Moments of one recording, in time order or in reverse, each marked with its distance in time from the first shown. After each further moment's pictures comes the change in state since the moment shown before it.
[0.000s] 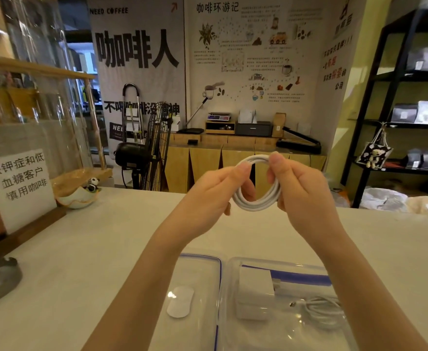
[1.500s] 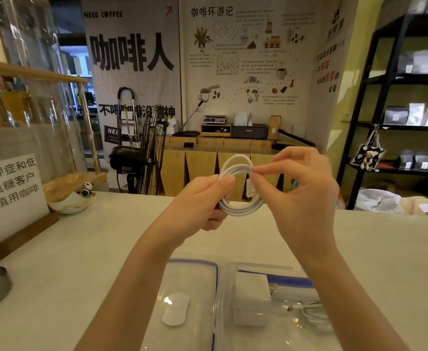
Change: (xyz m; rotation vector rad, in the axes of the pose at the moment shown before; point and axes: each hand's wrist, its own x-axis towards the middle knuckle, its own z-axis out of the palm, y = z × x) left_hand 0.001 -0.004 -0.009 -0.208 -0.085 -0.173; right_hand -0.005 -0.006 0.007 -0.347 0.369 -0.271
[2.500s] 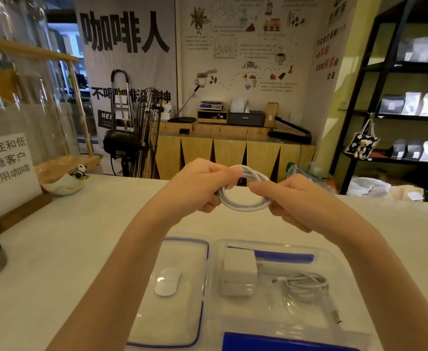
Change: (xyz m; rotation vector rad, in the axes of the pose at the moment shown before) left_hand -0.002 0.006 0.013 0.170 -0.011 -0.079; right_hand 0.002 0.014 -0.037 0.100 -0.939 0.580
